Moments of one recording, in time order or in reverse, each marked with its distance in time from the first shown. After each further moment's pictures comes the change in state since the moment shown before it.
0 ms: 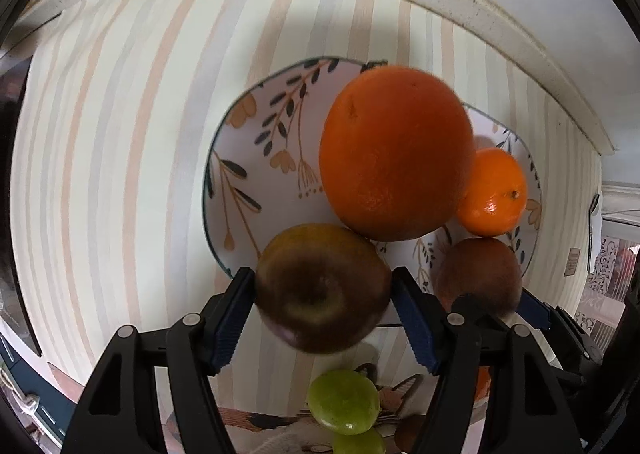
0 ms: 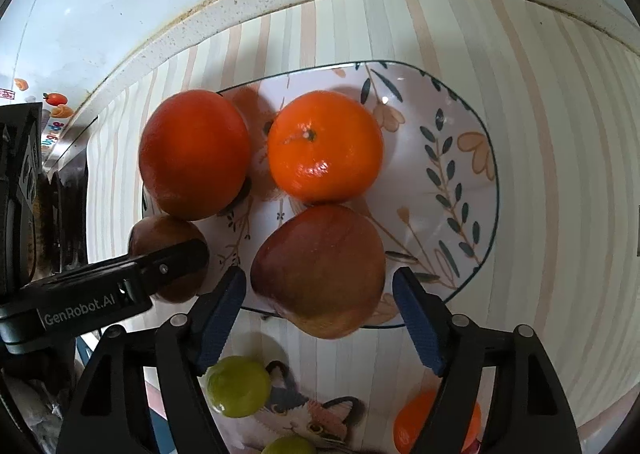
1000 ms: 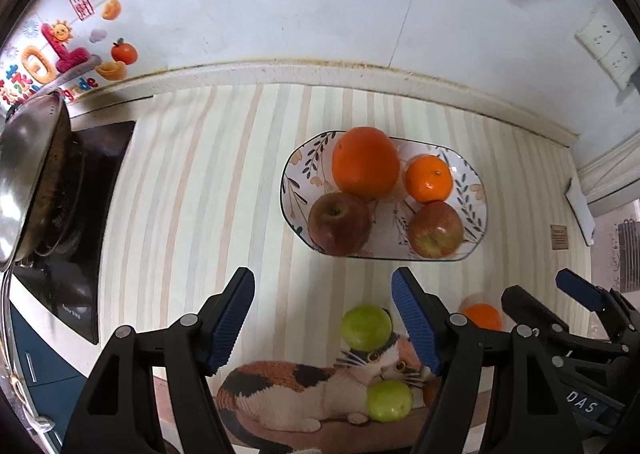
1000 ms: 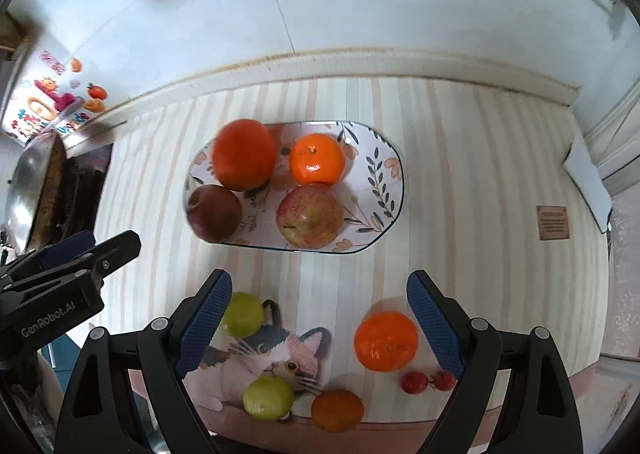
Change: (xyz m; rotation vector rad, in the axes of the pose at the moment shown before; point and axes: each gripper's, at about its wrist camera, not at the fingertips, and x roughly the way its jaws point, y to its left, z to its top) left arm -0.123 -0.009 -0.119 0.115 -0.382 0.126; right arm -0.147 0.021 -0.105 -0.106 -0.259 -0.129
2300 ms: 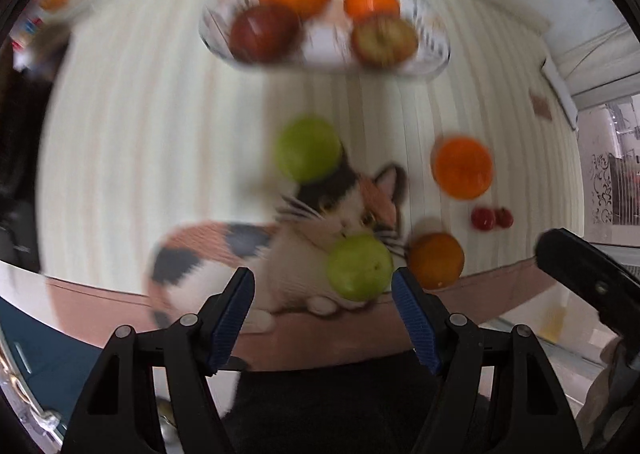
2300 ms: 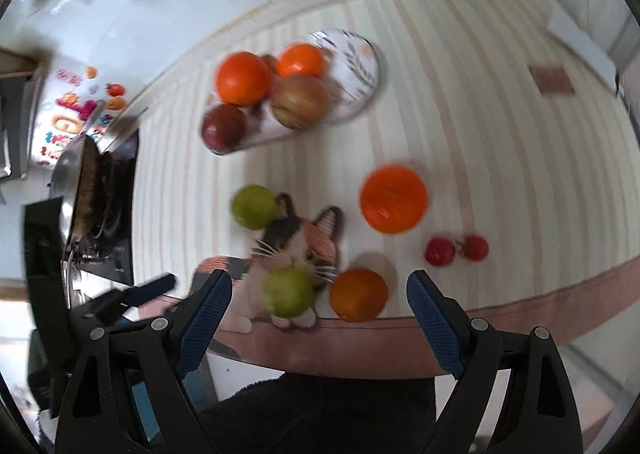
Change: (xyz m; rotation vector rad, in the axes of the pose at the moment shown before) left arm 0.066 -0.043 -0.114 0.082 0.337 -0.127; right arm 0.007 -0.063 -0.112 0.231 0.161 0.192
